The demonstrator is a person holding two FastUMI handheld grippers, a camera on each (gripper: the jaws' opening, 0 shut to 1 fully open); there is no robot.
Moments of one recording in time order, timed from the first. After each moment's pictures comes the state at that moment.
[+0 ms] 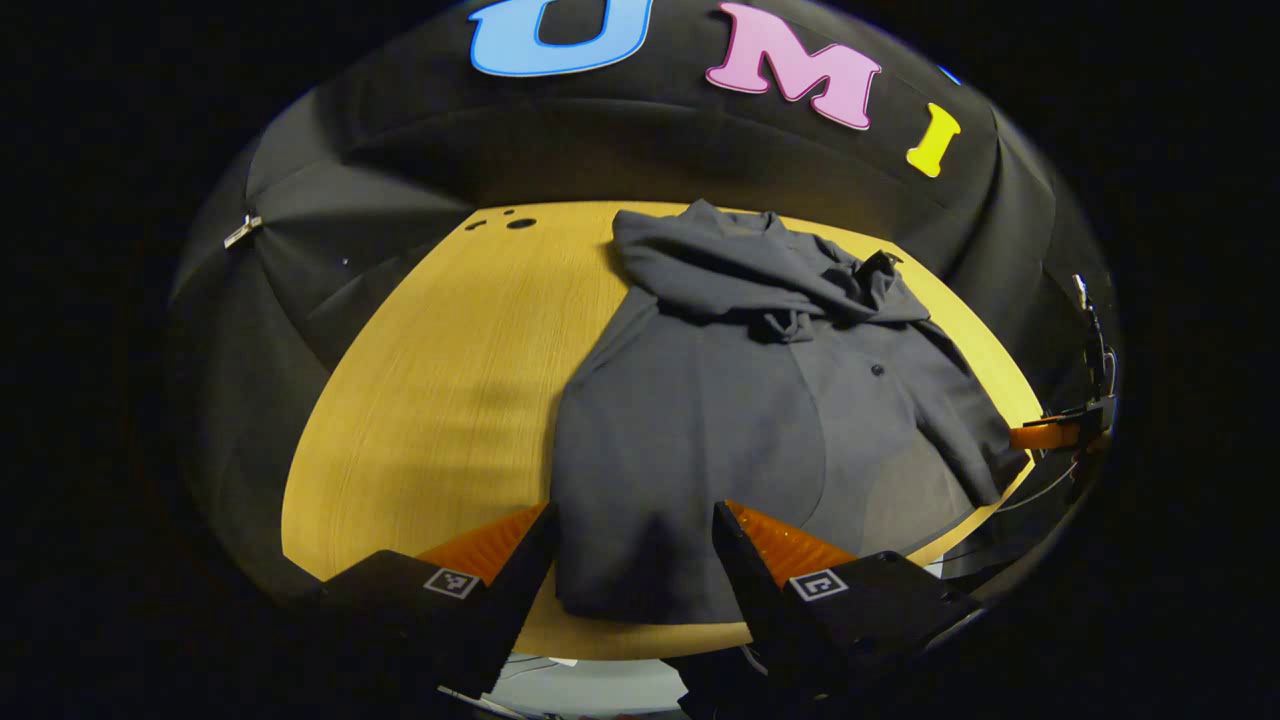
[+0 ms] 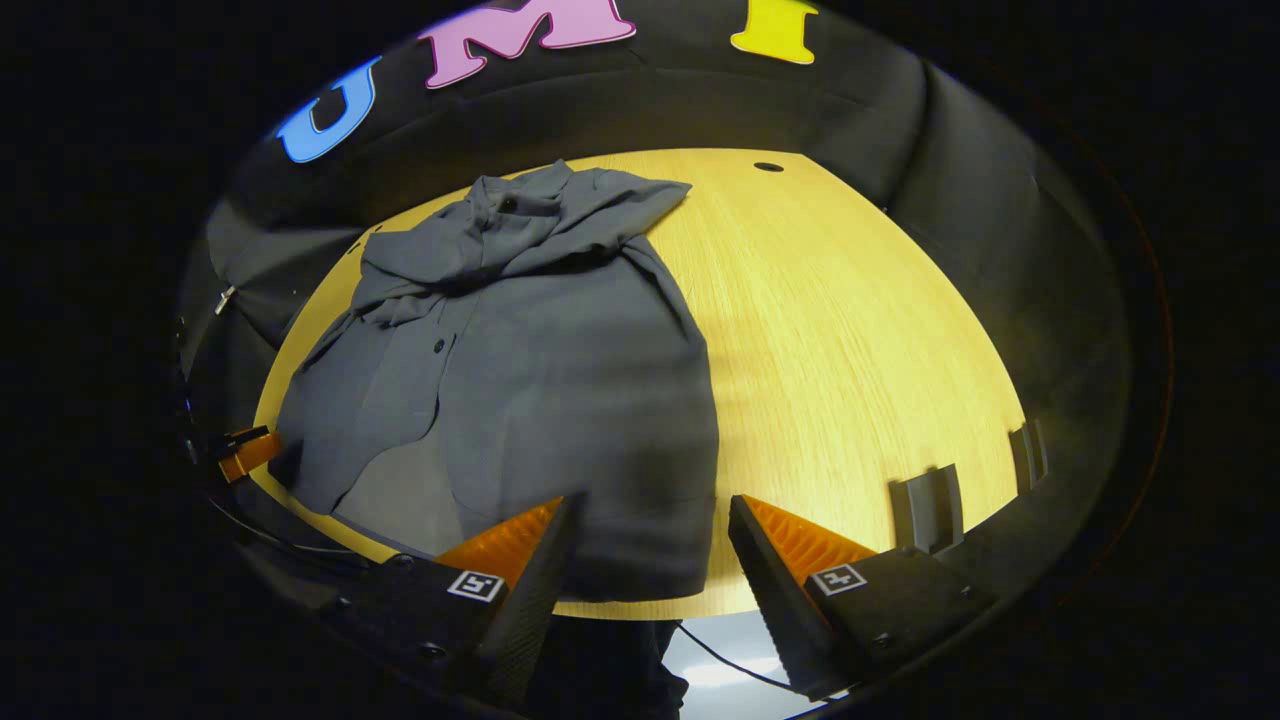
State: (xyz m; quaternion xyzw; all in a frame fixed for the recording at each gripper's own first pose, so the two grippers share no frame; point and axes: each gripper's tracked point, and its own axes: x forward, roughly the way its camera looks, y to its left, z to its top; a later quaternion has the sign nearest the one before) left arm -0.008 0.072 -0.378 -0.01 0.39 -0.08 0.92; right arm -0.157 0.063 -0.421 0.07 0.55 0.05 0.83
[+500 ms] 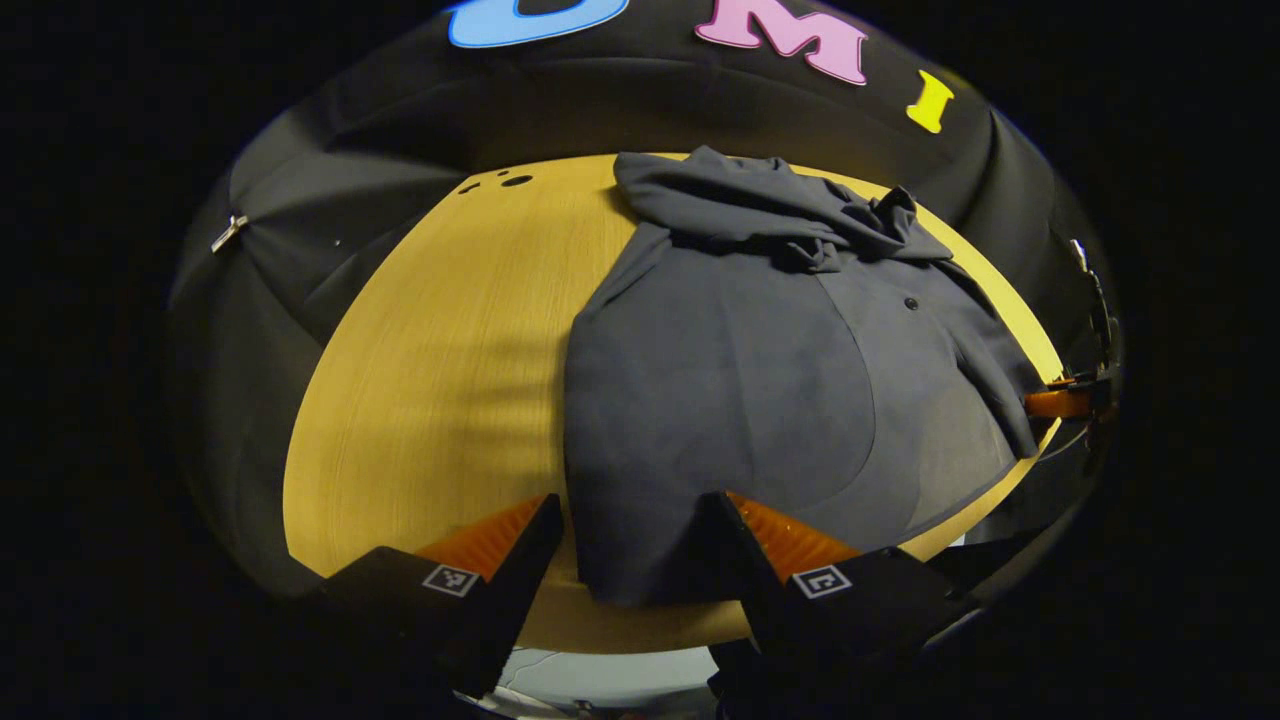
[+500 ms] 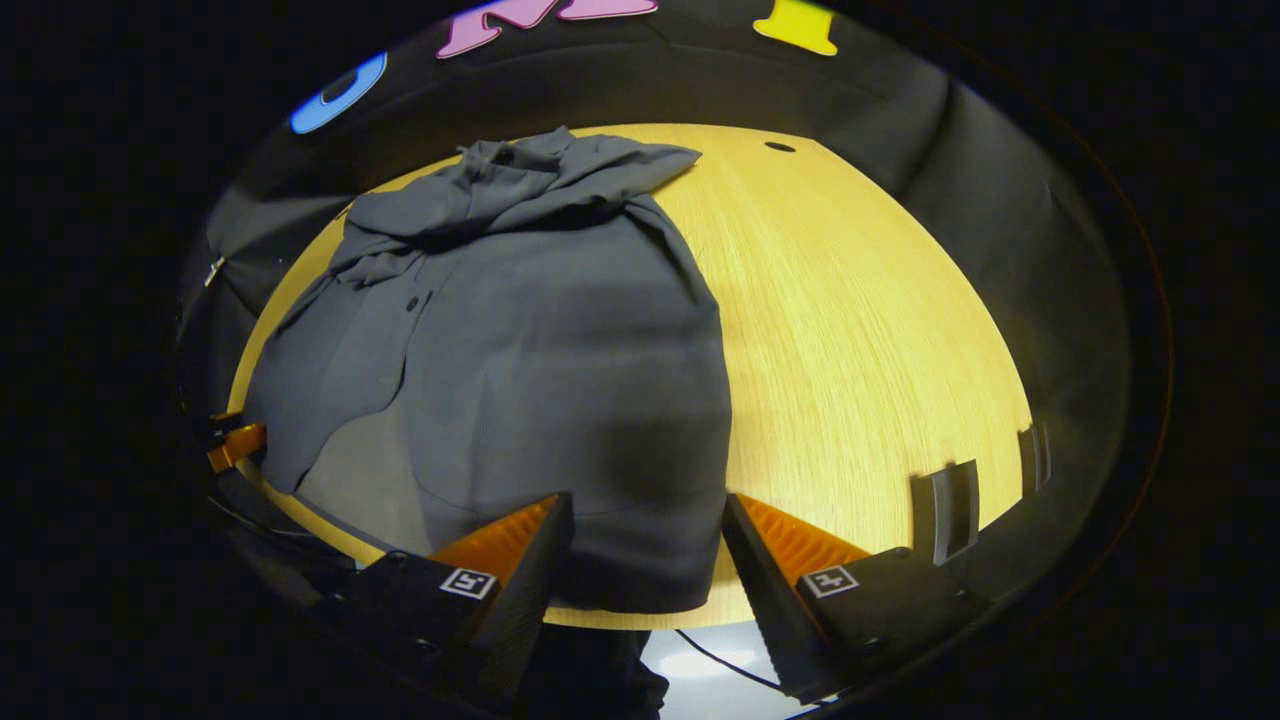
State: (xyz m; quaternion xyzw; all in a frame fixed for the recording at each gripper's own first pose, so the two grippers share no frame) left arm -0.011 0.076 -0.410 0.03 0.44 -0.08 0.89; right arm -0.162 0.065 -0.448 0.03 0.57 0.06 0.82
